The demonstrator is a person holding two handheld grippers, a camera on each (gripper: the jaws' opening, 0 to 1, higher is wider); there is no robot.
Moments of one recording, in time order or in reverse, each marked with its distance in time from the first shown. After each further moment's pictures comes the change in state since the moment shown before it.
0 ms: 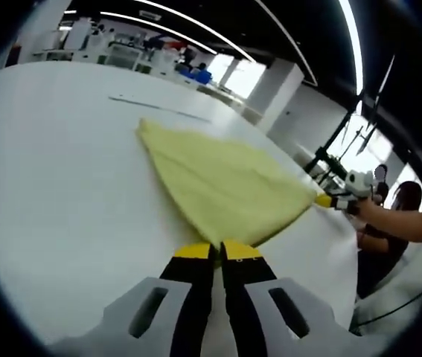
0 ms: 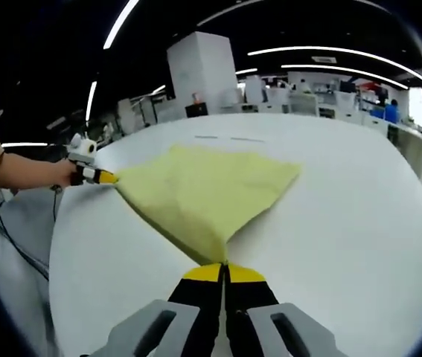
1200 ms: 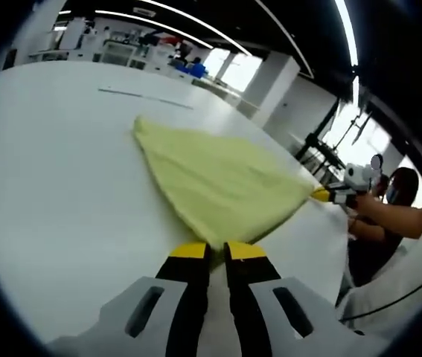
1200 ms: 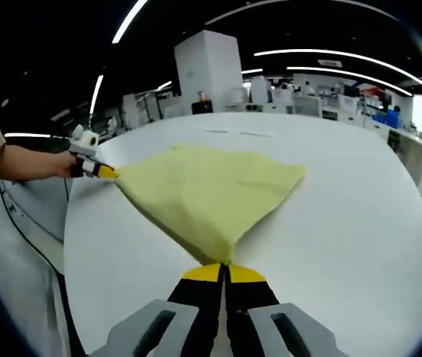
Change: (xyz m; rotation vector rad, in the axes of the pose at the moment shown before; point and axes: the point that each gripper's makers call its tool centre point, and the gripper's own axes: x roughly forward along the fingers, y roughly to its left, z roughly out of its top) left arm -0.020 -0.047 -0.034 0.037 0.030 -0.002; right arm -0.039 0.024 -0.030 -0.033 0.010 0.006
